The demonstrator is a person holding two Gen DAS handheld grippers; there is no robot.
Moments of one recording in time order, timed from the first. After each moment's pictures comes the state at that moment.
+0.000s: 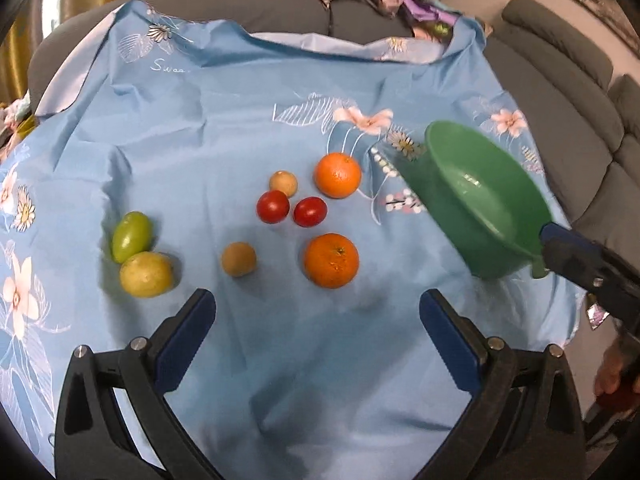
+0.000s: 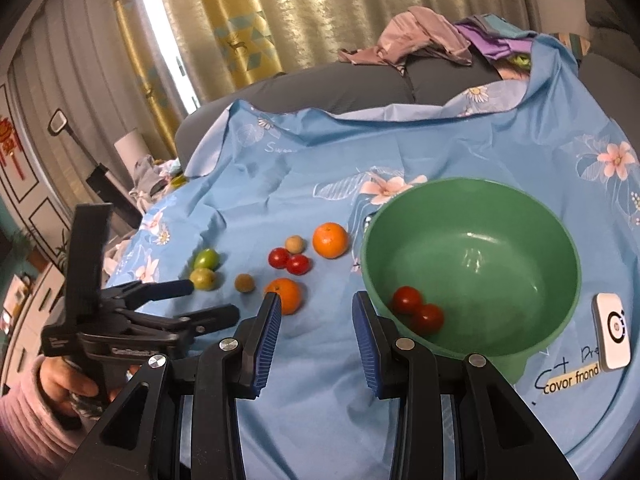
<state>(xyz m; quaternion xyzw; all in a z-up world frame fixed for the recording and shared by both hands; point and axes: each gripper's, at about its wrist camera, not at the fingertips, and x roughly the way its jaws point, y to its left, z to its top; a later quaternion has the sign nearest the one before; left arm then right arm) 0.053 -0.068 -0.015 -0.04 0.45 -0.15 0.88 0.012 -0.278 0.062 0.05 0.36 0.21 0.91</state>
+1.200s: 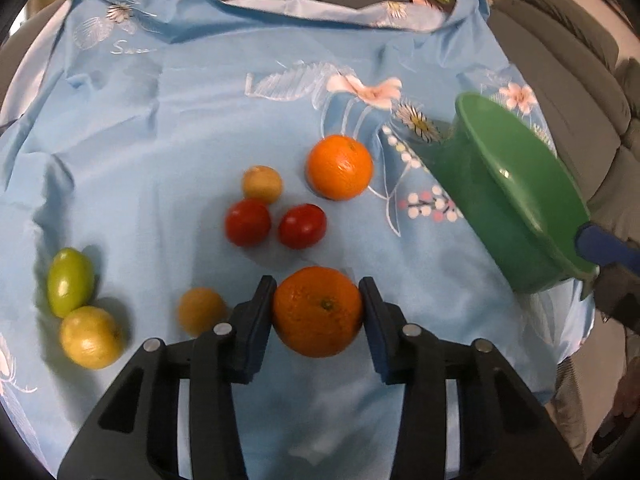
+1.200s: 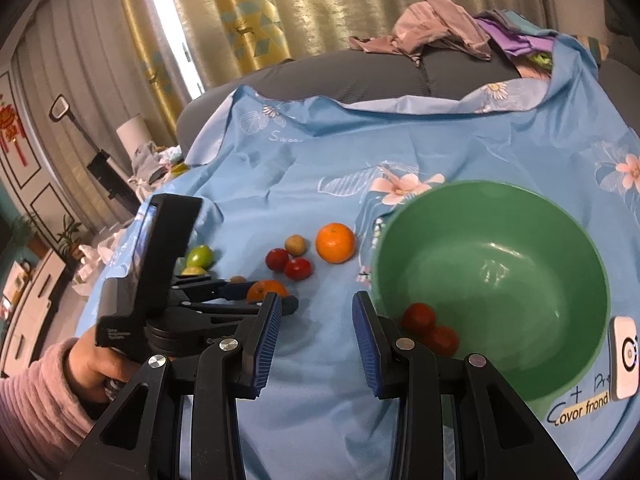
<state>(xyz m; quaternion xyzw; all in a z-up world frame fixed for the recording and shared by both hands) 0.106 -0.078 -0.047 -0.04 0.48 -0.18 0.86 0.037 -0.261 0.054 0.03 0.37 0.23 0.90</state>
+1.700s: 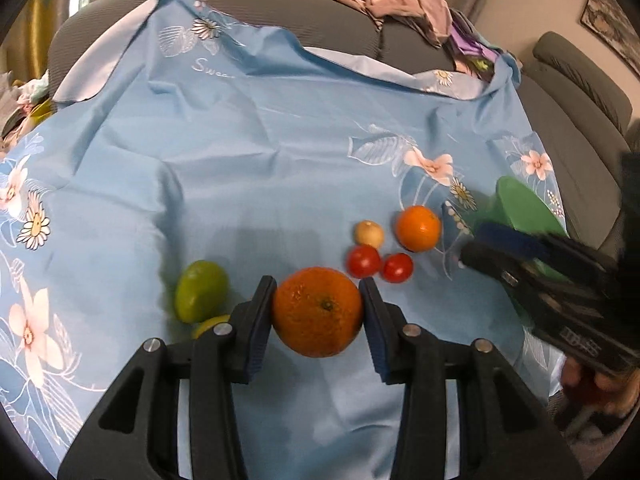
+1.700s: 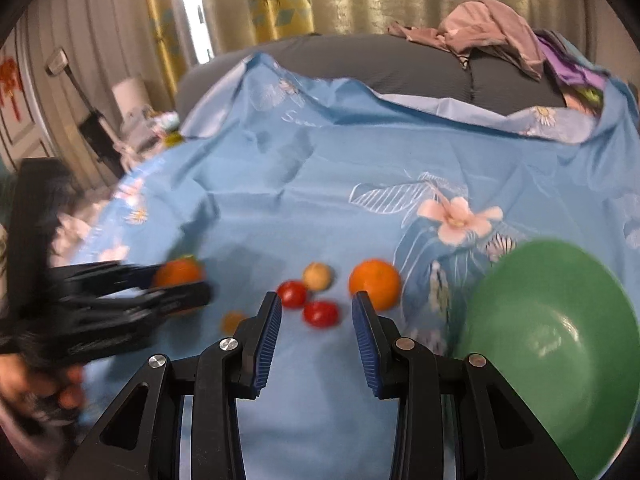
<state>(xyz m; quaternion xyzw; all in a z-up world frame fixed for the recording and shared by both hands) 0.093 0.005 -0.017 -0.09 0.43 -0.12 0.89 0.108 -0.181 0.033 -0.06 0.39 0.22 0.89</state>
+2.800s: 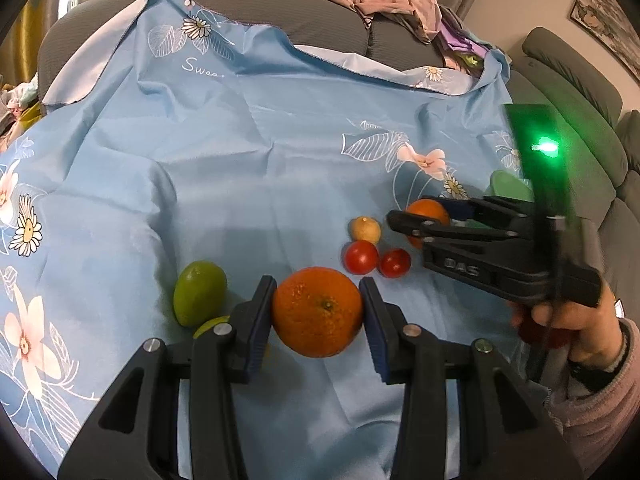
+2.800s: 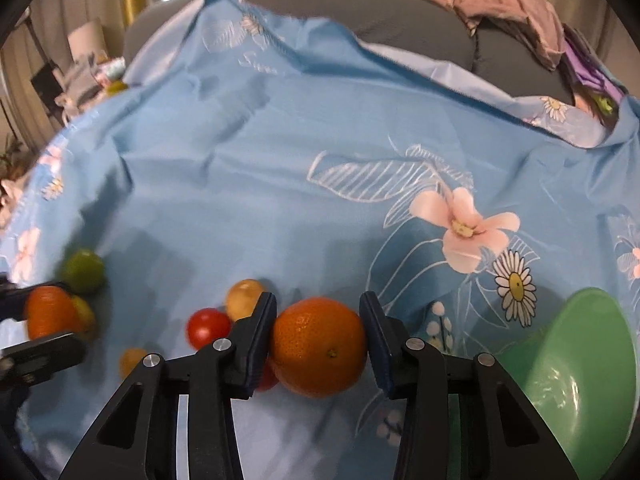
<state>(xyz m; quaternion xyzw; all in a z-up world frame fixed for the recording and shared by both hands) 0.093 0.007 -0.018 -0.09 0.43 -0.15 0.89 0.164 -0.162 -0.003 -0.12 0.44 0.16 0.87</state>
